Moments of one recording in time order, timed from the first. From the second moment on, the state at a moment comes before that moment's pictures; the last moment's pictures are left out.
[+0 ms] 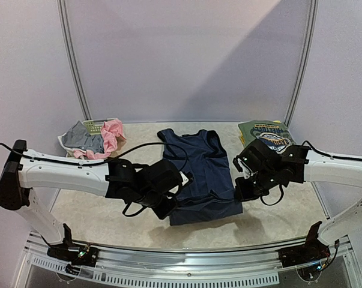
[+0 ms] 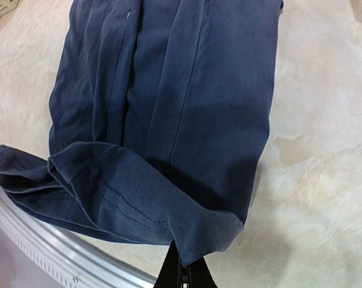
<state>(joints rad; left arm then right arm) -1.22 1.60 1.12 -0.60 -0.26 -0.25 0.92 1.32 0.95 -0.73 0.03 0.69</state>
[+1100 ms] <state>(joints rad) -0.97 1.82 1.32 -0.65 -0.38 -0.22 0.76 1.76 1.23 -0.49 0.24 0.64</state>
